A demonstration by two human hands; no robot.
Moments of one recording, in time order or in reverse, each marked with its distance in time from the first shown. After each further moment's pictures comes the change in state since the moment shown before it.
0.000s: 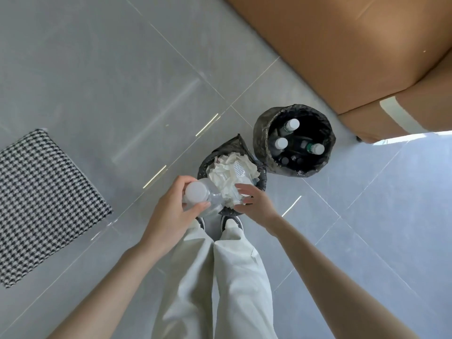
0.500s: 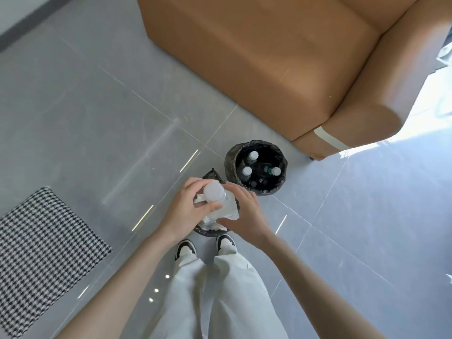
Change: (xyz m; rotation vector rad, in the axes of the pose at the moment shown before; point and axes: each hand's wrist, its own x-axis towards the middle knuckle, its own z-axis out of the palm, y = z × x) left_hand -0.027 0.145 -0.021 -0.114 -0.201 0.237; right_hand -0.150 -0.104 -0.052 -0.274 0.305 -0.557
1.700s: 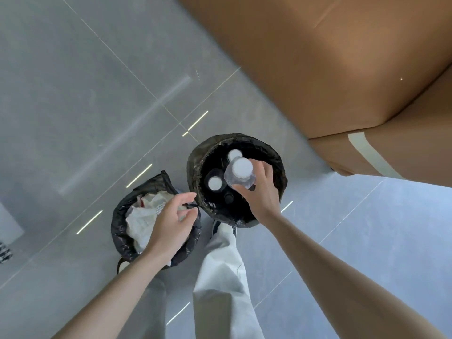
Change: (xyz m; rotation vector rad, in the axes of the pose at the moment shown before) left_hand 0.228 -0.139 0.194 -0.027 0.254 -0.553; right_hand 0.227 0.319 -0.050 0.006 -0.053 0.223
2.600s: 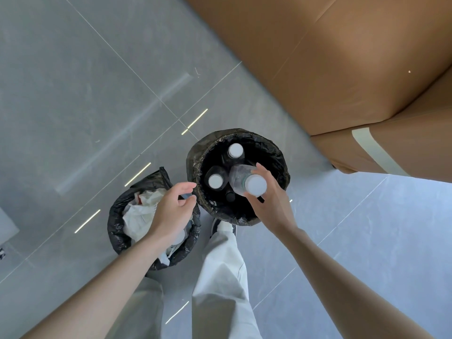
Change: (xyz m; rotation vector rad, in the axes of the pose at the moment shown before) left_hand 0.028 -0.003 0.004 0.010 0.007 -0.025; right_hand -0.019 0.026 -0.007 -0.042 -0.012 -0.069
